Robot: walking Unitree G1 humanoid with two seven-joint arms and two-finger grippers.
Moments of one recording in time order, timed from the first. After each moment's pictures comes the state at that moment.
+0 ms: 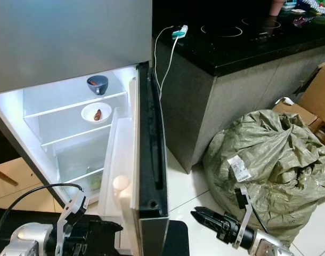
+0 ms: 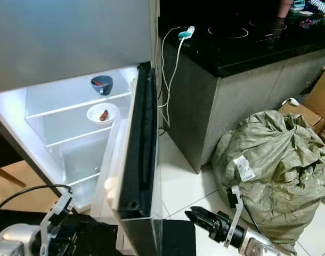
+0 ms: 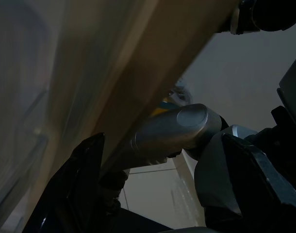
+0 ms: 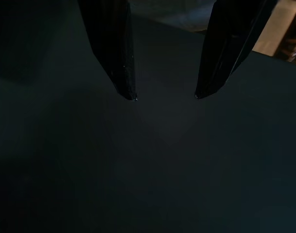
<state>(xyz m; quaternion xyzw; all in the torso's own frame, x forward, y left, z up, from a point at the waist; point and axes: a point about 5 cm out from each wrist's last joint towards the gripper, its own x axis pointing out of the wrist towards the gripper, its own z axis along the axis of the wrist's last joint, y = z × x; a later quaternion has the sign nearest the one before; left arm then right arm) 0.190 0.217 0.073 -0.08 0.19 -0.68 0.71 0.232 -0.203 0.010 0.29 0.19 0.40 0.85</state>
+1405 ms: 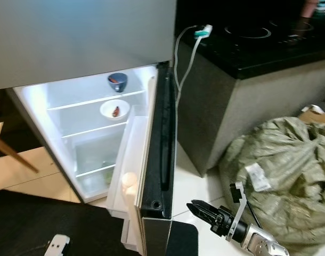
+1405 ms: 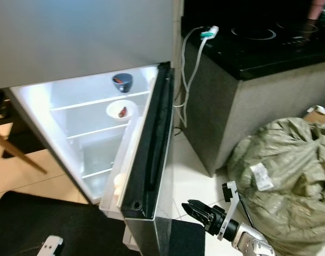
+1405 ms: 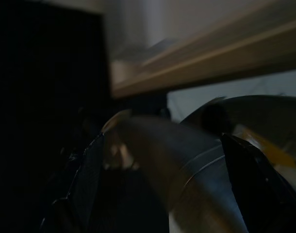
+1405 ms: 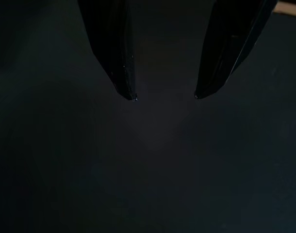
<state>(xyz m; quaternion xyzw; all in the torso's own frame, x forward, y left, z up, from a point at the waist) 0.117 0.259 -0.071 -0.17 0.45 -0.18 0.86 0.245 -0.188 0.014 0.30 0.17 0.40 0.85</state>
